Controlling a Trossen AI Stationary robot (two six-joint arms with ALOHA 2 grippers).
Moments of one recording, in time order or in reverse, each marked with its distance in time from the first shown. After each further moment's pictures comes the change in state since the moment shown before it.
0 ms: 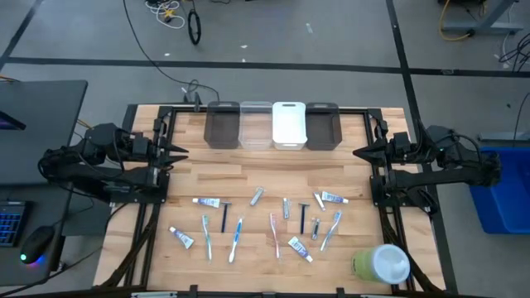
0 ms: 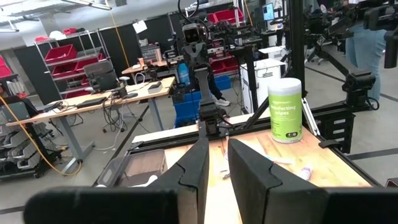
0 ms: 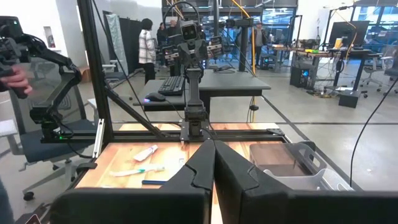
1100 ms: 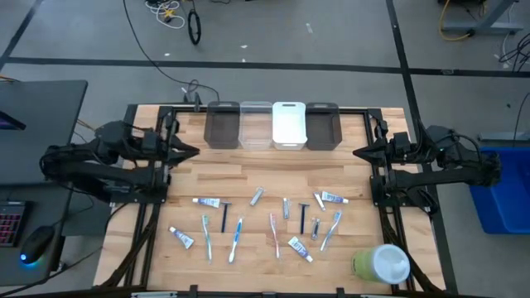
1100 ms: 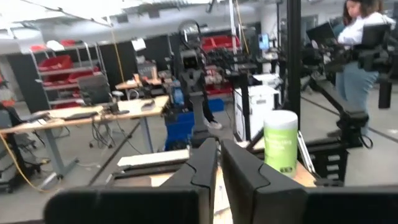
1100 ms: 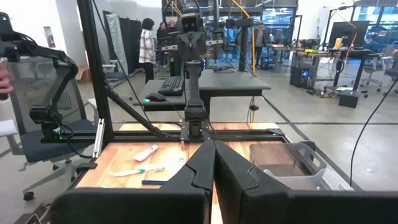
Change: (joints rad) left arm 0.000 0.169 -0.001 0.255 0.034 -0.086; right arm 0.000 0.000 0.000 0.000 0.000 0.000
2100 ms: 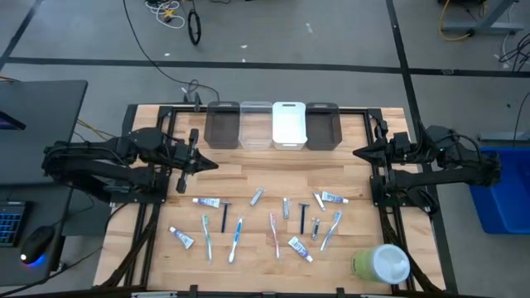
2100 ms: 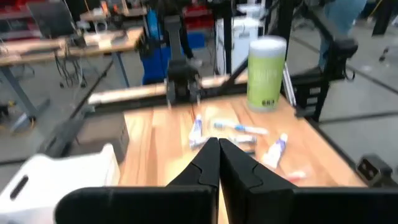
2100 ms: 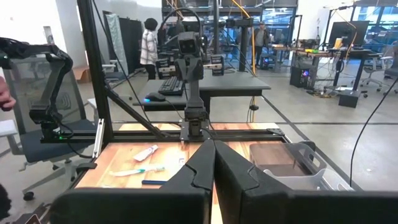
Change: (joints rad) left arm 0.000 0.158 0.001 -0.158 0.055 0.000; right arm 0.000 0.000 0.000 0.000 0.000 0.000
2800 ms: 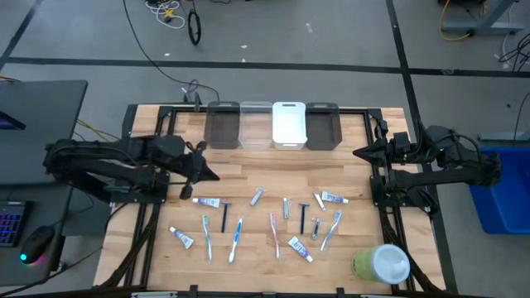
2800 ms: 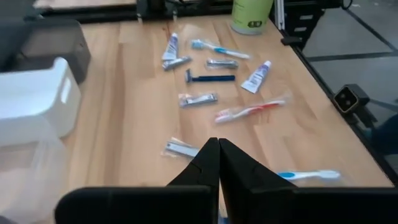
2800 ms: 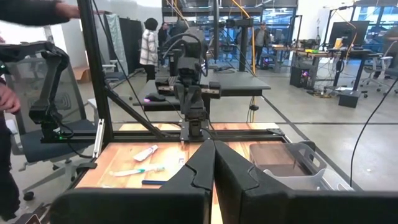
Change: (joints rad) left arm 0.000 0.110 -0.001 -0.202 0.070 -0.044; right arm 0.000 0.000 0.000 0.000 0.000 0.000
